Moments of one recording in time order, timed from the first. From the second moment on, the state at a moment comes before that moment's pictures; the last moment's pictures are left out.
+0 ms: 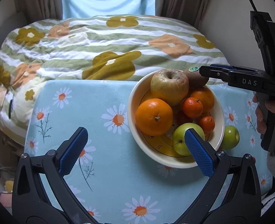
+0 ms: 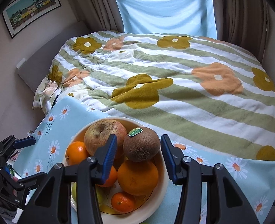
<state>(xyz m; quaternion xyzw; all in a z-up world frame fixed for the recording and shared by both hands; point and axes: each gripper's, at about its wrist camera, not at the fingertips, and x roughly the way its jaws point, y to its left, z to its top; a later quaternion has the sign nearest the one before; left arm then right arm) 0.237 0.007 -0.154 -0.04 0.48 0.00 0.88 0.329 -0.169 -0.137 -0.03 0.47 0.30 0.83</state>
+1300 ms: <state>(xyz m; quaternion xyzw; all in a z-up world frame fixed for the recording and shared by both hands) 0.153 -0.092 -0.056 0.03 0.38 -0.09 0.92 0.162 -0.283 -0.033 -0.02 0.41 0.20 0.89</state>
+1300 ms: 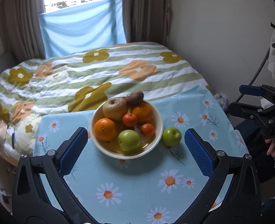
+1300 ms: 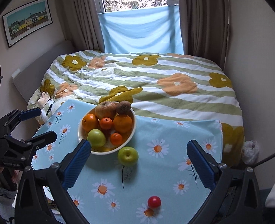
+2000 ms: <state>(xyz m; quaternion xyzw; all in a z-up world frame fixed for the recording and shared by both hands) 0.179 -0.180 -0.141 0.20 0.41 -0.28 0.84 0.090 -0.323 -0.104 0.00 0.46 0.07 0.88</state>
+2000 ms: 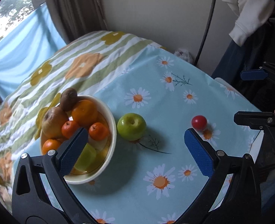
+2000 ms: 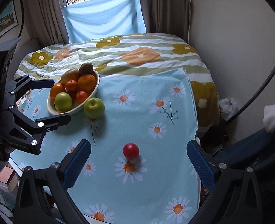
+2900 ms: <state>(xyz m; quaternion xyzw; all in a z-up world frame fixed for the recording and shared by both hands) 0.224 -0.224 -0.217 0.37 0.41 -0.33 0.77 0.113 -0.314 -0.191 0.03 0.53 0.07 0.85</state>
